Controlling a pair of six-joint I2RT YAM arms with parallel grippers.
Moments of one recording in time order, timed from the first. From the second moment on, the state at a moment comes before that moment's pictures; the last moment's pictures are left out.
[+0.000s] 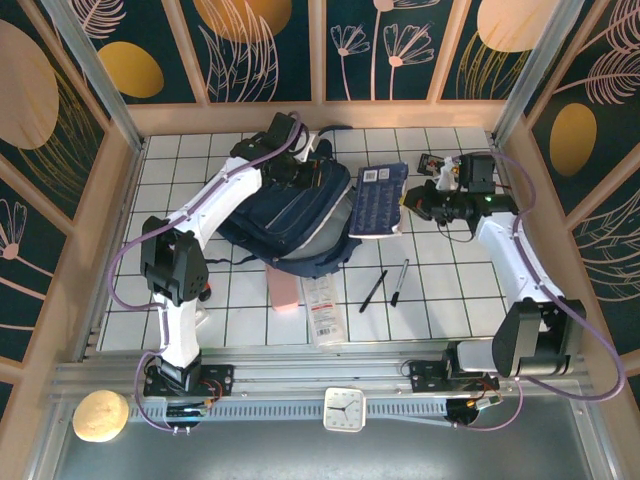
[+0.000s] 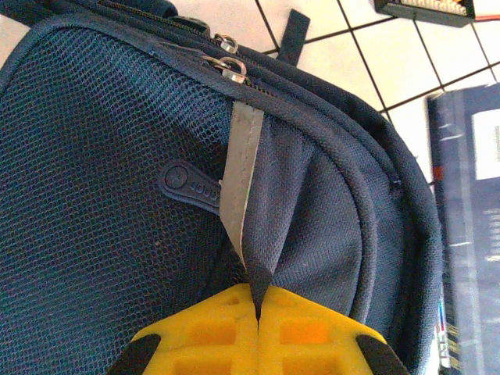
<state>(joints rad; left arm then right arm) -0.52 1.98 1.88 -0.80 0.22 -0.32 0.06 1.33 1.12 -0.61 -0.67 0.54</state>
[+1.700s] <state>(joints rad) -0.51 1.94 1.87 -0.73 0.26 -0.38 0.36 1.65 1.21 -0.37 -0.57 0.73</state>
